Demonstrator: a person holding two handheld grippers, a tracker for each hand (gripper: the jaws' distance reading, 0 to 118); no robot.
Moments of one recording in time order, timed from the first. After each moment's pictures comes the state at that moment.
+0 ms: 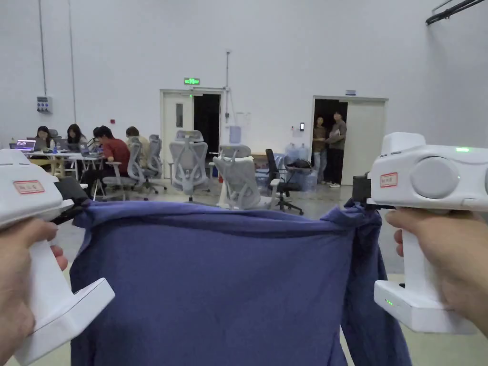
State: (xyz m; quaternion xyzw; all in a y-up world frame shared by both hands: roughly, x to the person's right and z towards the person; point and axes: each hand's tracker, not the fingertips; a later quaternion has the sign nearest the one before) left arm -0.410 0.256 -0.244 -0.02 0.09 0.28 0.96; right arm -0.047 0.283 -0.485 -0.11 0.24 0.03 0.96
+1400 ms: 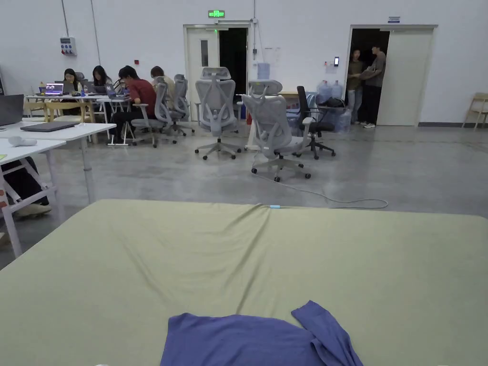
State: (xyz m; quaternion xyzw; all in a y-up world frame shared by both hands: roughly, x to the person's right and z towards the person) left arm -0.409 -0.103 -0.226 -0.45 0.10 0.25 0.85; right arm 0.009 -0.126 -0.472 -0.43 0.21 0.05 0.88
